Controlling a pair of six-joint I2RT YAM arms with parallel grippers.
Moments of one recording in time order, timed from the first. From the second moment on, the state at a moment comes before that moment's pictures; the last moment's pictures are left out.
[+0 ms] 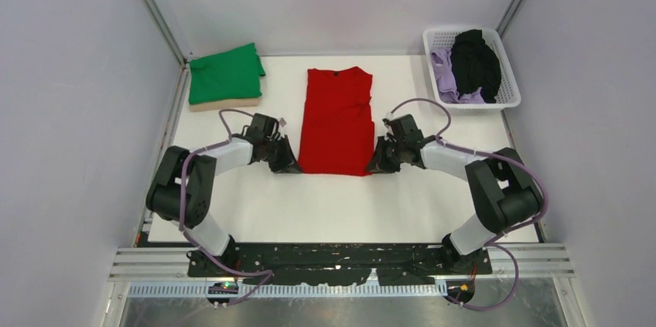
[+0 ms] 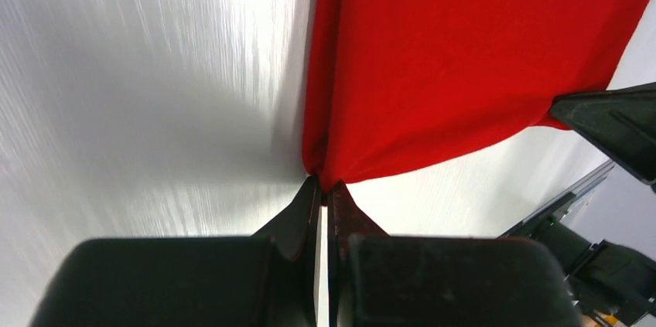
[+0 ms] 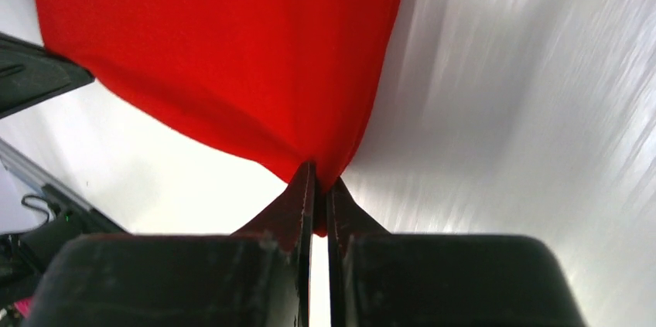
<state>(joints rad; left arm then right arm) -0.32 1.68 0.84 -0.23 0.42 -0.59 0.41 1.62 0.78 -0.15 -0.33 0.57</state>
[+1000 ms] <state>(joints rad) -0.50 0.92 0.72 -0.34 0.19 -0.68 0.31 1.08 0.76 -0.30 -0.74 0.61</state>
